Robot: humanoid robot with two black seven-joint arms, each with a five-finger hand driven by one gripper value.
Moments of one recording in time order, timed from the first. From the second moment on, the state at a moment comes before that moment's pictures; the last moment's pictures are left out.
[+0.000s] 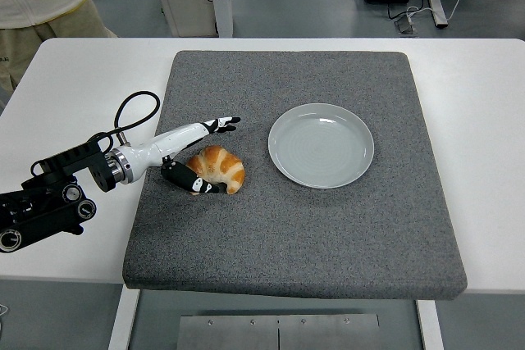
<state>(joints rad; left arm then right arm) -0.86 0.59 -0.16 -1.28 1.17 0.16 -0.23 -0.14 0.00 0.01 0.13 -0.10 0.02 0.41</state>
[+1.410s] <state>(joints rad) -1.09 0.73 -0.22 -1.28 1.10 0.09 -0.23 -0.14 0.00 0.01 0.13 -0.10 0.02 0.41</state>
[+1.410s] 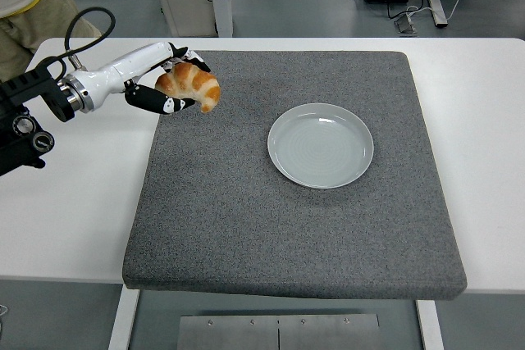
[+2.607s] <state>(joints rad) -1.43 0.59 -0.19 -1.23 1.06 -0.08 -0.21 -0.14 0.00 0.01 0.13 -0.10 0.02 0.41</state>
